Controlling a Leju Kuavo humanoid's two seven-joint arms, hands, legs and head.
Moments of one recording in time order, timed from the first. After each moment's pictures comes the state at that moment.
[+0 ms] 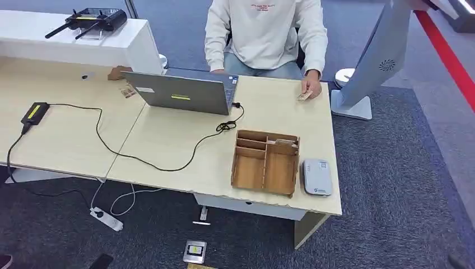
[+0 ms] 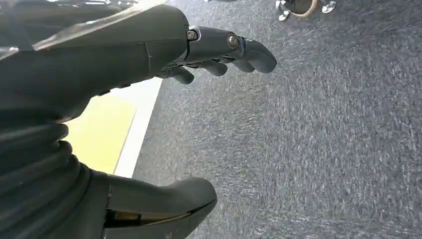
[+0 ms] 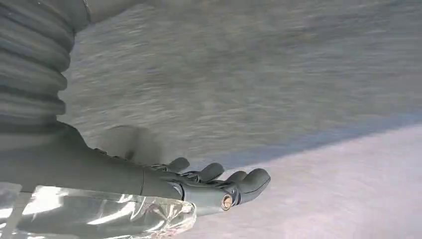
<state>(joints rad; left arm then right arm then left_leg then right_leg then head) -0.13 0.16 0.27 -0.21 -0.82 0.21 0.14 -0.40 -0.43 -0.60 -0.34 0.61 -0.35 -0.22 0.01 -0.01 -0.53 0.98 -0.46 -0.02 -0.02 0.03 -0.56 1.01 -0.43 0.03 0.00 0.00</state>
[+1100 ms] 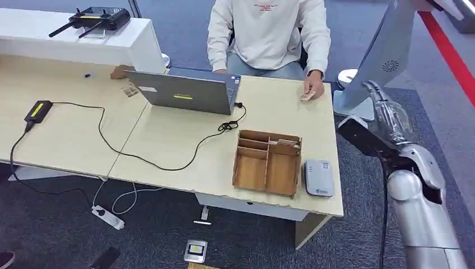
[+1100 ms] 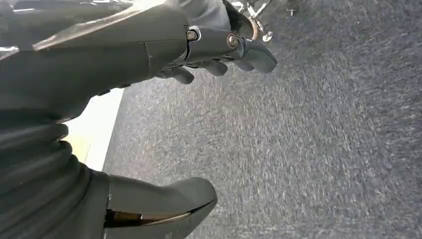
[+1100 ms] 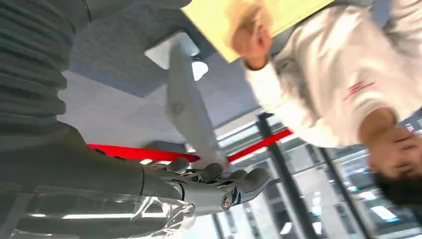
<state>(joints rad) -0.14 0.19 0.24 -0.21 -0.91 0.18 -0.04 -0.62 -0.20 0.28 -1.24 0.88 -0.10 -0.14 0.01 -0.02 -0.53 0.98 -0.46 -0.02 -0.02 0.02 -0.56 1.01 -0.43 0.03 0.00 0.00</state>
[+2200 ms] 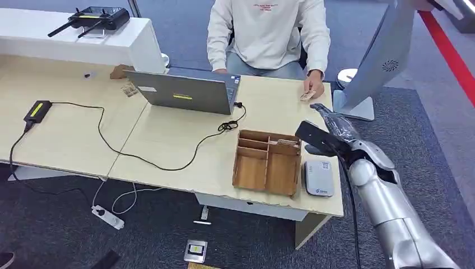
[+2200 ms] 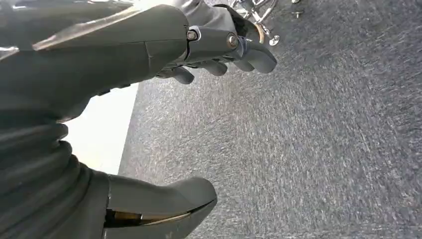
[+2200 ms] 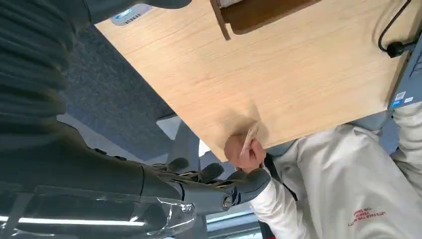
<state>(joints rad) -0.13 0.20 0.19 -0.21 -0.93 0.16 0.00 -0.76 -0.11 0.46 -0.86 0.82 0.01 -0.09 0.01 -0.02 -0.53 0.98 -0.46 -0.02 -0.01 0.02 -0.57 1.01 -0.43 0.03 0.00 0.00</state>
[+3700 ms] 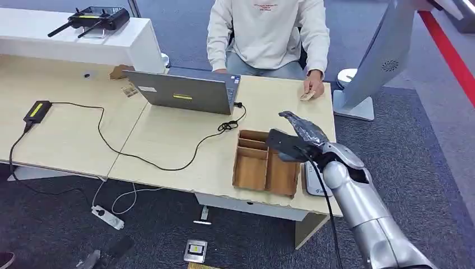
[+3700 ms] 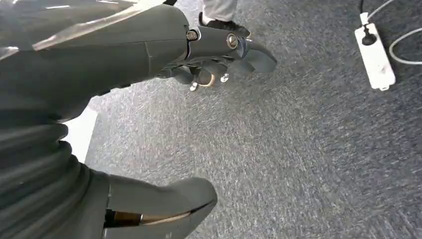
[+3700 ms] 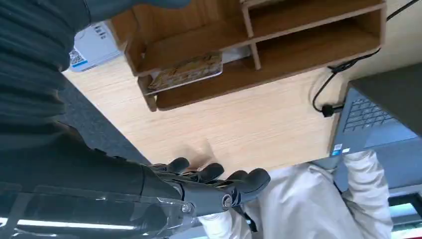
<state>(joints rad) -0.18 0.19 0.05 -0.29 -0.93 0.17 -0.05 -0.75 0.01 0.53 -0.87 0.84 0.08 -0.07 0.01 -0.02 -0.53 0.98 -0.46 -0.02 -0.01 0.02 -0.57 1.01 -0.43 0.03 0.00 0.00</state>
